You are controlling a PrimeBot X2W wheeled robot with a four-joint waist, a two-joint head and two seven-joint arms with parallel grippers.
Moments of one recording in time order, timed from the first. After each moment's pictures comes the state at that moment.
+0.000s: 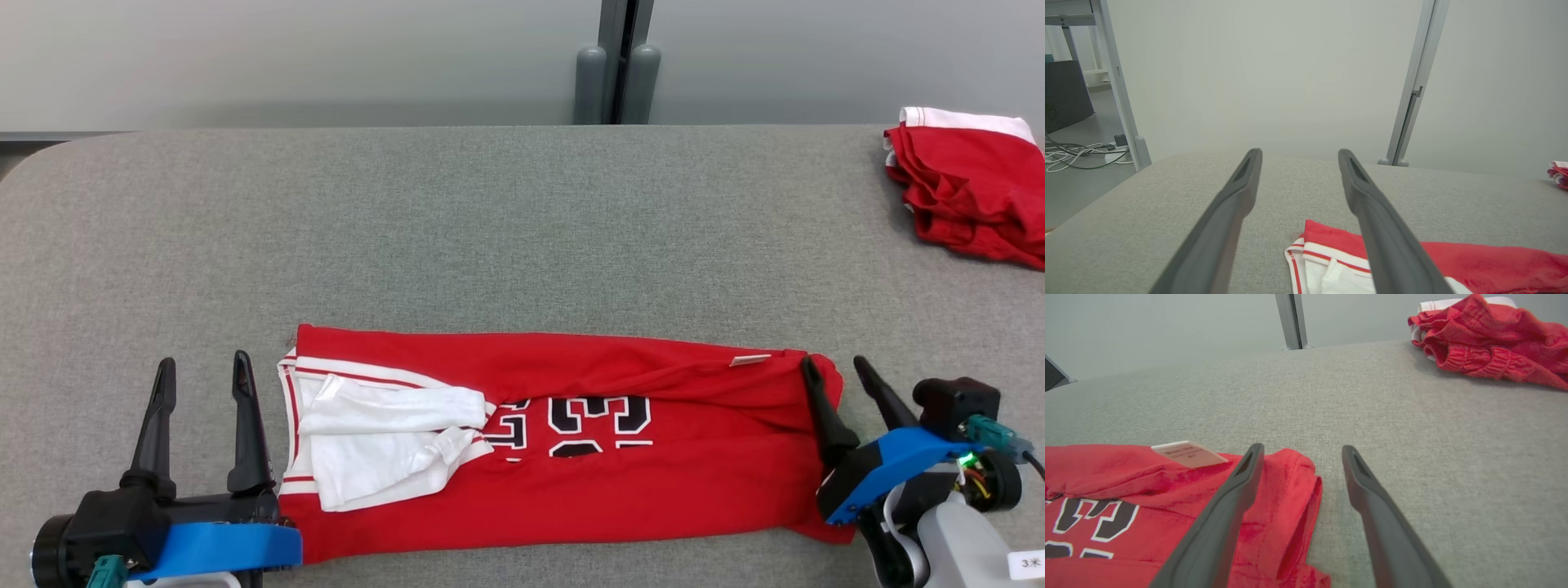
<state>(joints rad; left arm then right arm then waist) 0.00 0.10 0.01 0.03 -0.19 -0.06 -0.26 -0.30 -0.20 0.07 0.57 0.35 0.13 -0.16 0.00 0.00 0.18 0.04</state>
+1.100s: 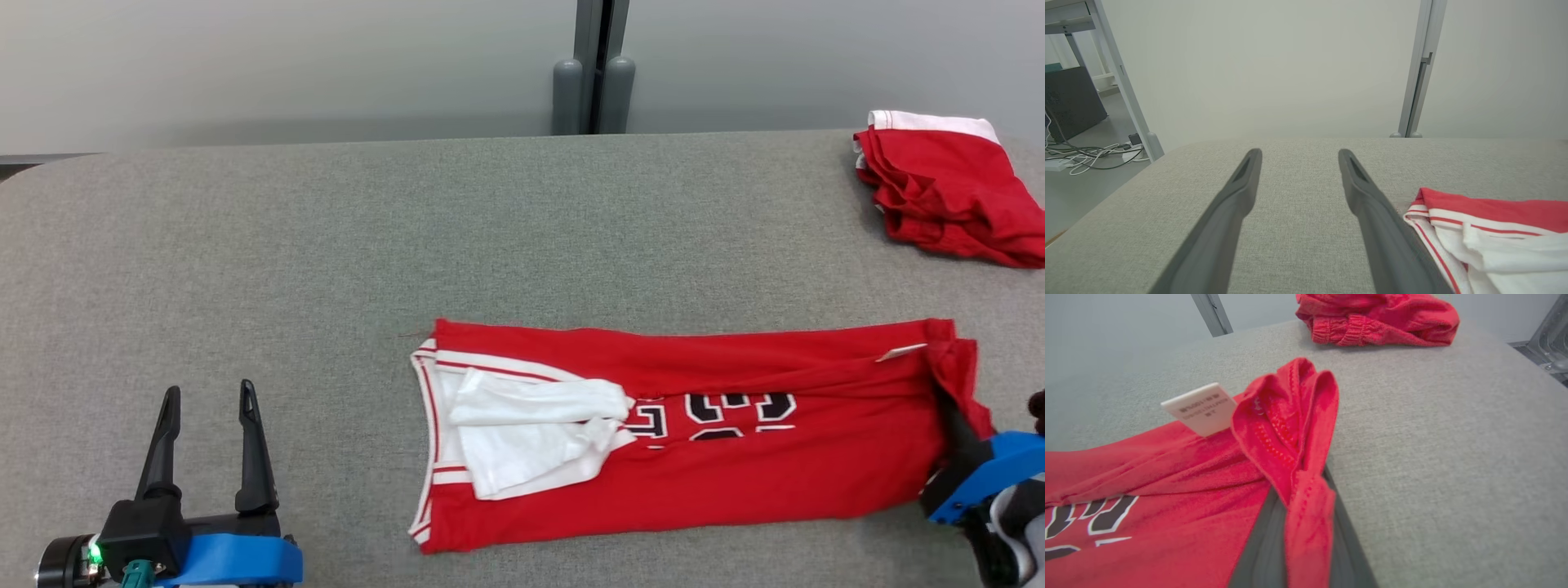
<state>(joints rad) 0.02 0.05 0.08 0.12 -0.03 -0.06 -0.26 -0.34 -0.34 0.06 0.78 0.52 0.13 -0.16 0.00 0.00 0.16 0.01</state>
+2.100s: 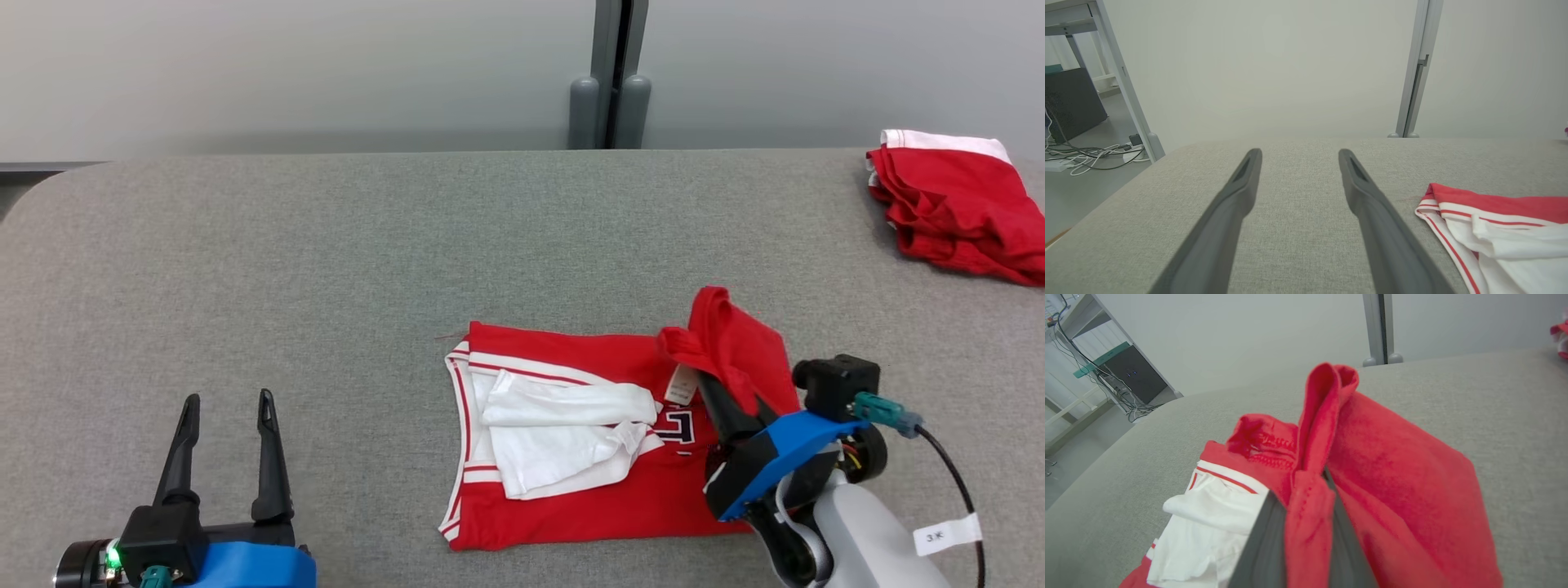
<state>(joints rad) 0.03 0.05 0.05 0.12 -0.03 -0.06 -0.26 -0.33 -0.12 0.28 0.47 0.49 0.13 -0.08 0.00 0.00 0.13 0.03</state>
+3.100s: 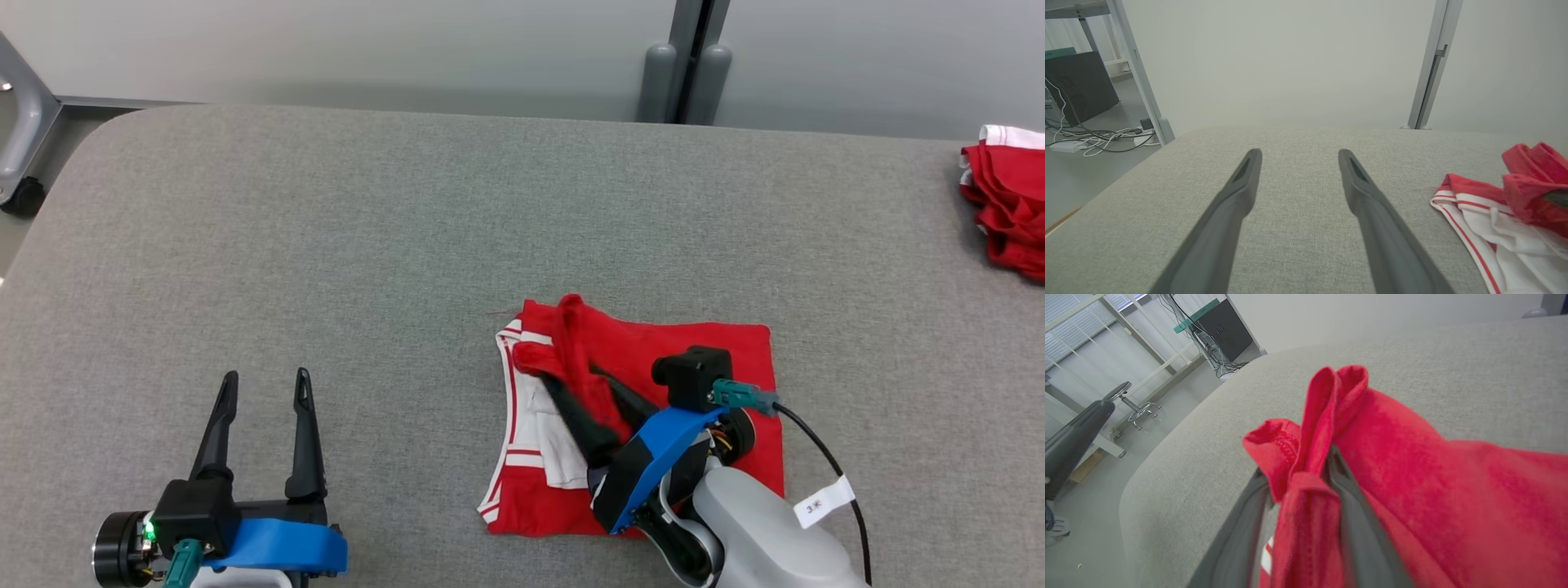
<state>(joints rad) -0.02 0.05 -0.03 0.16 -0.07 -0.04 -0.26 -0.55 -0.05 0.69 0.69 0.71 0.13 -0.19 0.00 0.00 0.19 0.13</state>
